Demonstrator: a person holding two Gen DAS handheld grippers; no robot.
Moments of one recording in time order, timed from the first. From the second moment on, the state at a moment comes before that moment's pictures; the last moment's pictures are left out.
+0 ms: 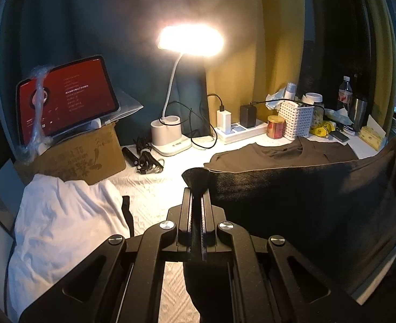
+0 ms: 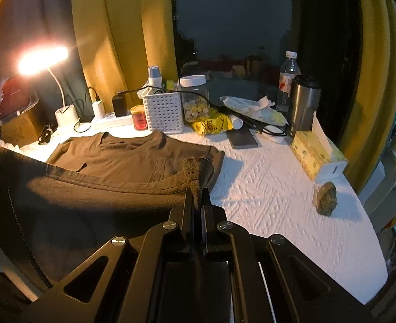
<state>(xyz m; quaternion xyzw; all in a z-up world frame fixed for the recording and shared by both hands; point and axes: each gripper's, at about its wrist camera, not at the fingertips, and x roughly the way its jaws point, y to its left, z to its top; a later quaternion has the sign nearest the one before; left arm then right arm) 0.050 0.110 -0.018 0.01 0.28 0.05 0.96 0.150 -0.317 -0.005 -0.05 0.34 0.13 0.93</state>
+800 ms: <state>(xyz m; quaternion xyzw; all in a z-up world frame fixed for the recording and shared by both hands) 0.126 0.113 -0.018 0.04 0.29 0.05 0.96 0.244 -0.308 -0.001 -0.06 0.32 0.13 0.94</state>
